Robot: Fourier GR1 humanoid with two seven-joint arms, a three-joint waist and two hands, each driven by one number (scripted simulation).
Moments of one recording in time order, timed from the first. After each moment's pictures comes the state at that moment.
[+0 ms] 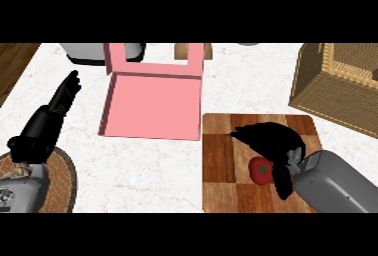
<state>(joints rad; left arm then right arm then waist) -0.18 0.30 0.04 -1.58 -0.11 -0.05 0.01 -0.52 -0.53 0.65 -1.56 0.44 0.75 0.47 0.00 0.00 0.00</state>
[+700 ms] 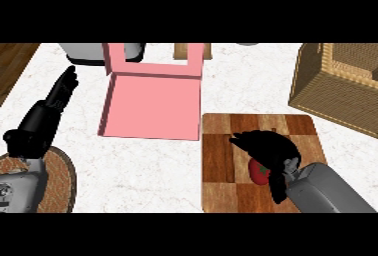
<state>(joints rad) -0.22 0.29 0.09 -1.57 -0.13 -0.09 0.02 -0.39 -0.43 0.57 -1.51 0.69 0.71 0.30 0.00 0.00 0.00</state>
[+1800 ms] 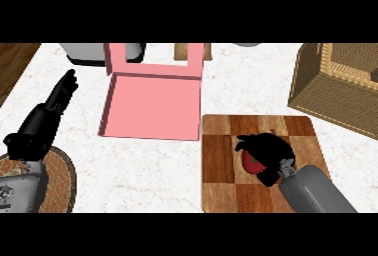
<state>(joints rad) -0.20 0.26 0.13 -1.55 -0.16 -0.13 -0.02 -0.32 -0.30 0.45 -1.33 0.96 0.64 0.12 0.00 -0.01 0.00</state>
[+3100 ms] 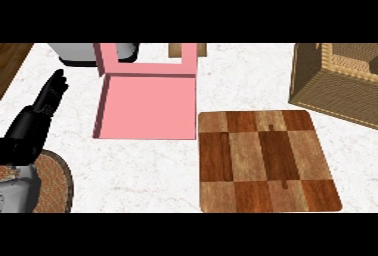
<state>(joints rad) -0.18 0.25 0.16 -1.61 -0.16 -0.13 0.00 -0.36 -0.89 -0.34 -0.81 0.78 0.13 -0.24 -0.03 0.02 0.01</state>
